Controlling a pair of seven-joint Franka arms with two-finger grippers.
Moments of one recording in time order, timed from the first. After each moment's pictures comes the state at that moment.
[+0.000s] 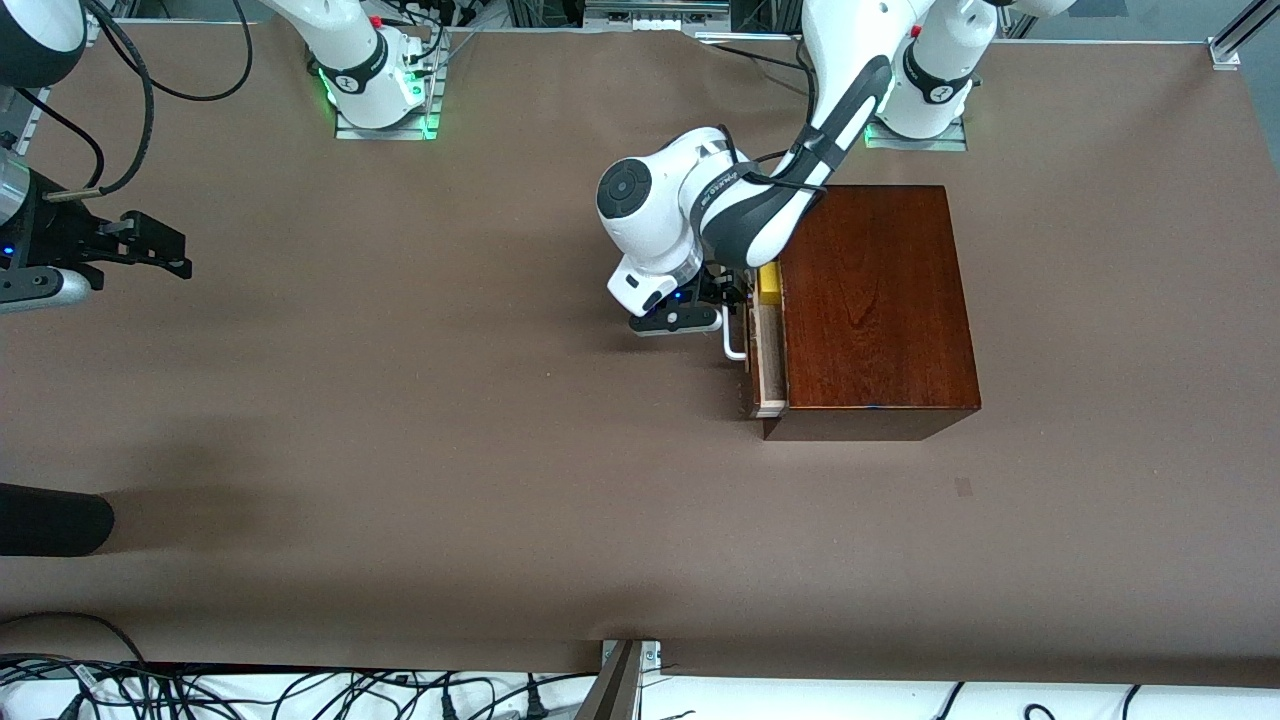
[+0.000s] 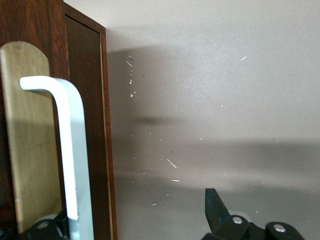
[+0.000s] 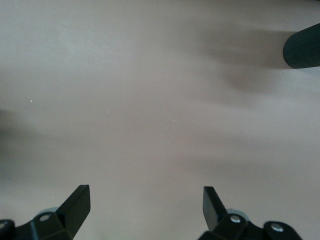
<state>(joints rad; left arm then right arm) -0.63 0.65 -0.22 -1.55 0.36 1.93 -0.99 0.24 0.11 -0.25 -1.54 0.02 1.60 -0.16</state>
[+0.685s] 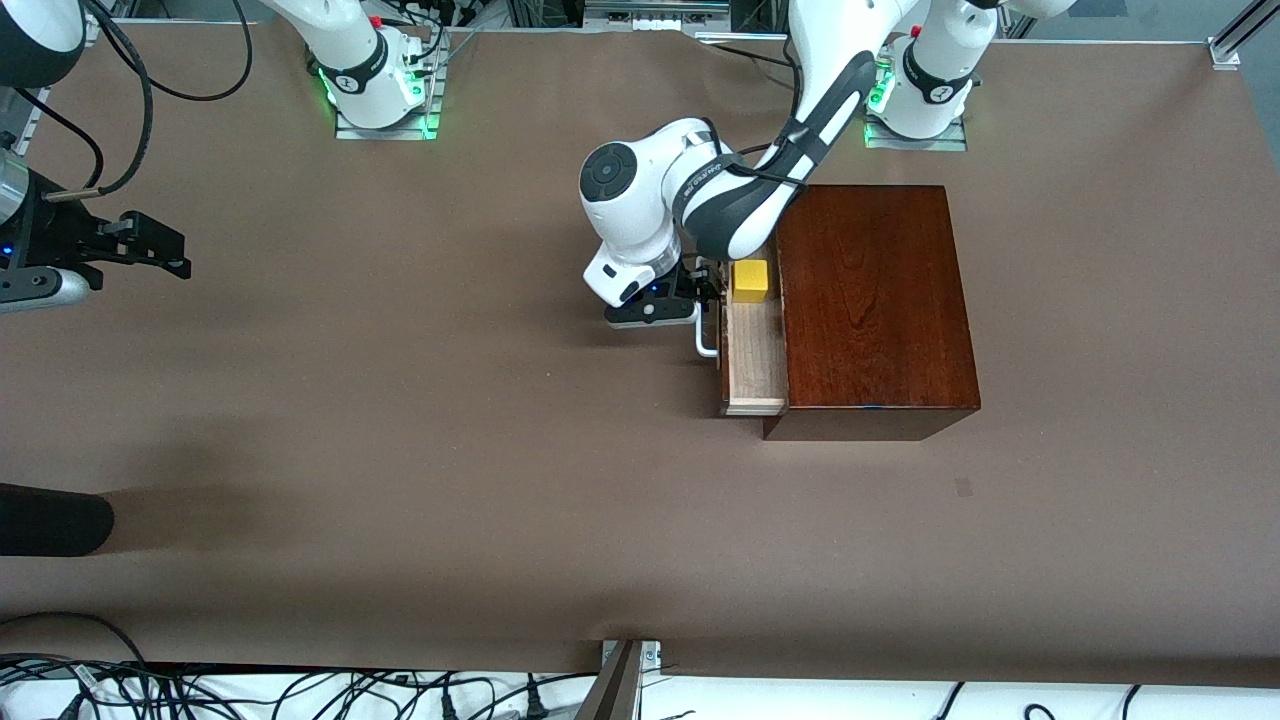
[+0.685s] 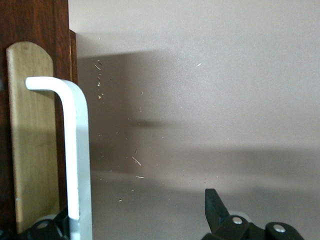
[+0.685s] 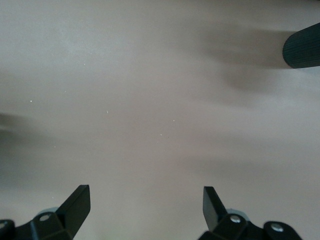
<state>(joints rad) -0.67 0.67 -0.21 -1.49 0.33 1.96 -1.01 0.24 0.11 -0.25 -1.54 0.02 1.60 -0.16</state>
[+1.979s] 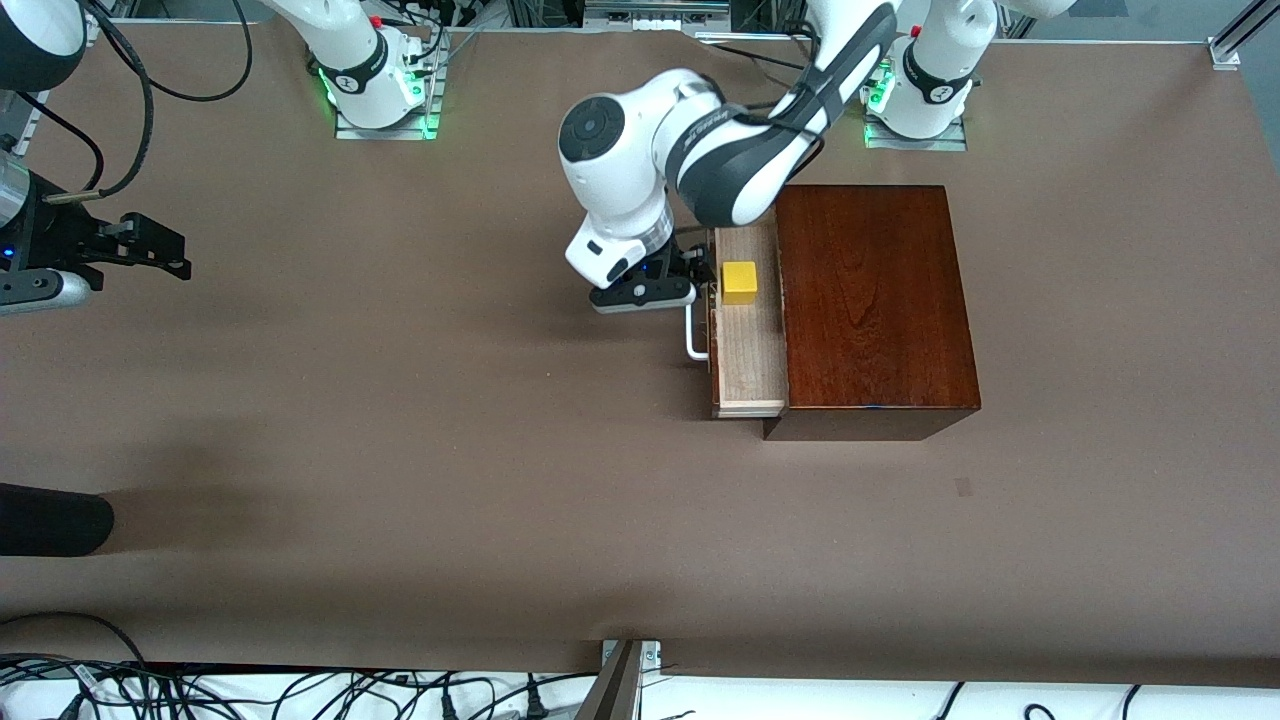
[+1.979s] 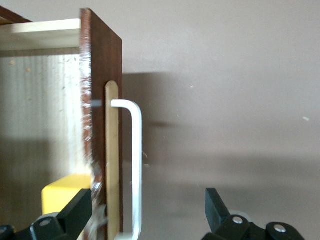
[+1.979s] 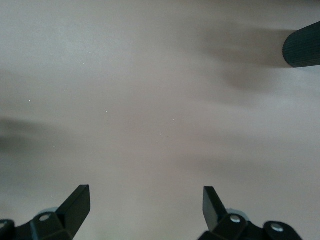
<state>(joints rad) -0.66 0.59 -0.23 -1.31 0.26 1.75 -0.95 0.24 0.11 -0.25 -1.54 0.01 1.60 -0.16</state>
